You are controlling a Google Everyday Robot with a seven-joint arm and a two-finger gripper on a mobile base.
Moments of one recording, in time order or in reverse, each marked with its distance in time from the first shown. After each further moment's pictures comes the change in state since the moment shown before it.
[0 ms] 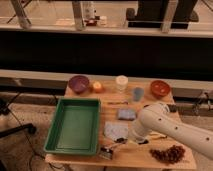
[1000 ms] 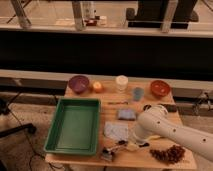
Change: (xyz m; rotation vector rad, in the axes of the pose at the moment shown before) arm 0.016 0.001 0.020 0.002 0.035 0.038
